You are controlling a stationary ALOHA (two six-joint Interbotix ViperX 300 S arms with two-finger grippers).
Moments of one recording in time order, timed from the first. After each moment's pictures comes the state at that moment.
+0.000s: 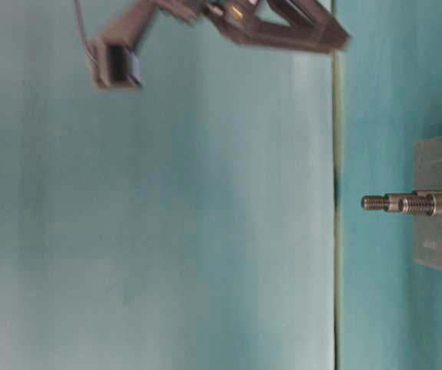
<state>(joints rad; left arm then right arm) 0.02 -0.60 0.99 0.02 0.25 0.06 -0.21 -0.13 0.68 0.03 0.49 -0.05</state>
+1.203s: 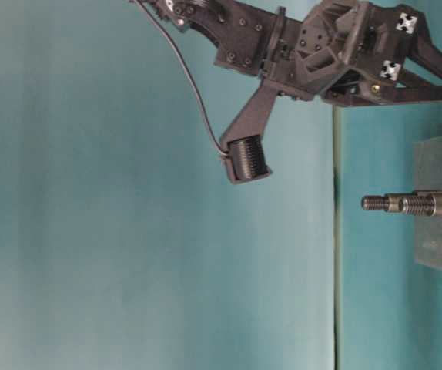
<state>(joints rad) 0.02 -0.60 1.00 0.02 0.25 0.06 -0.18 0.19 0.56 0.04 0.46 -0.06</state>
